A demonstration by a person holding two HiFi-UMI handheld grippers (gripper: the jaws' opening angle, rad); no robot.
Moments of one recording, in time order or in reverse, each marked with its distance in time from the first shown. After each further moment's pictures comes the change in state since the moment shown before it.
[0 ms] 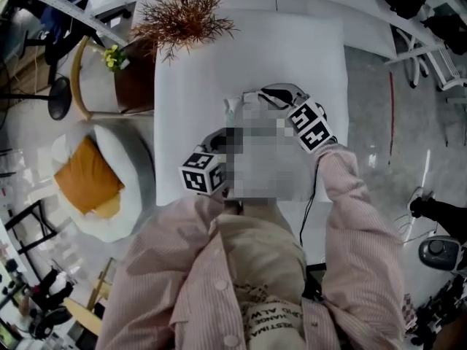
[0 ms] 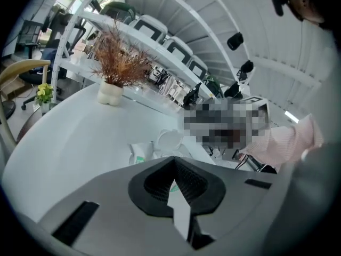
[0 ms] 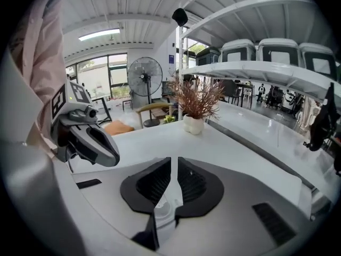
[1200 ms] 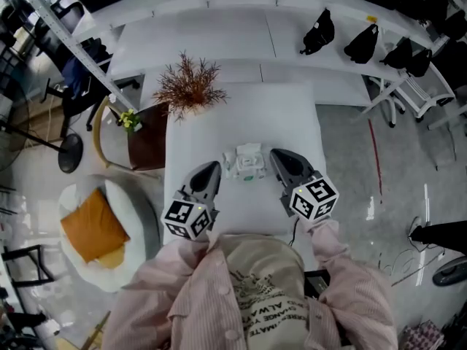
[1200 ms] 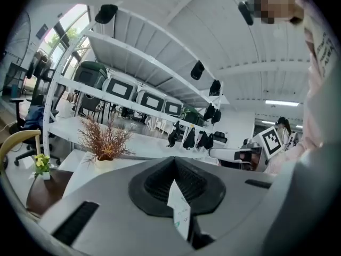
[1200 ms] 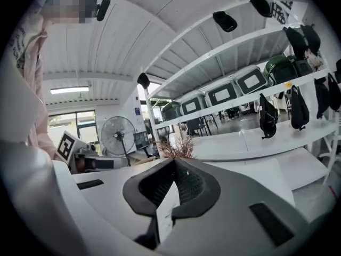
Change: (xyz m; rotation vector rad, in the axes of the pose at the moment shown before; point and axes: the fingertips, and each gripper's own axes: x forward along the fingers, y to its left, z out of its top) left arm -0.117 -0.073 0.117 0.312 -0.348 -0.037; right arm -0.166 0.033 0.073 0.404 -0.520 -0.256
